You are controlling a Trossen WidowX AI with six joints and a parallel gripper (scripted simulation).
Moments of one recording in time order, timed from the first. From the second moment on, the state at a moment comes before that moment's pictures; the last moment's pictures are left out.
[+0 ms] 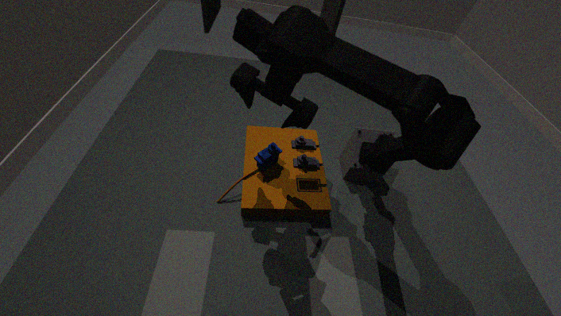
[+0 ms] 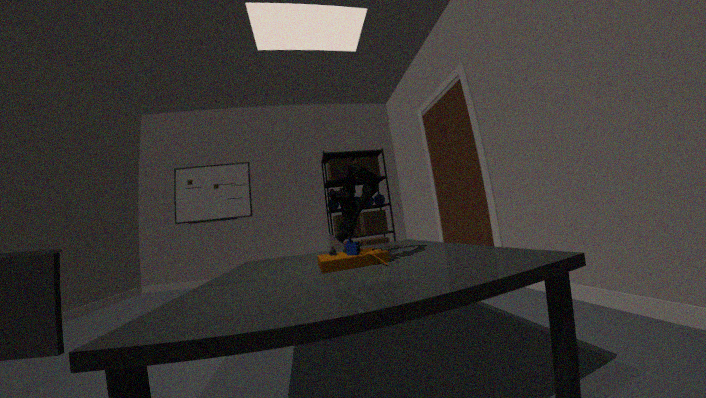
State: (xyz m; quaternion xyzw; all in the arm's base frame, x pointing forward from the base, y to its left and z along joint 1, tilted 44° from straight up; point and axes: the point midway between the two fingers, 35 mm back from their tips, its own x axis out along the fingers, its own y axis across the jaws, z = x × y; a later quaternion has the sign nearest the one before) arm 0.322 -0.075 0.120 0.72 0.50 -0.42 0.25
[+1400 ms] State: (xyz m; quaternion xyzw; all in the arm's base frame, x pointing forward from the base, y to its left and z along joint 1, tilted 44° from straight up) arm 0.320 0.013 0.059 0.70 0.50 -0.50 0.02
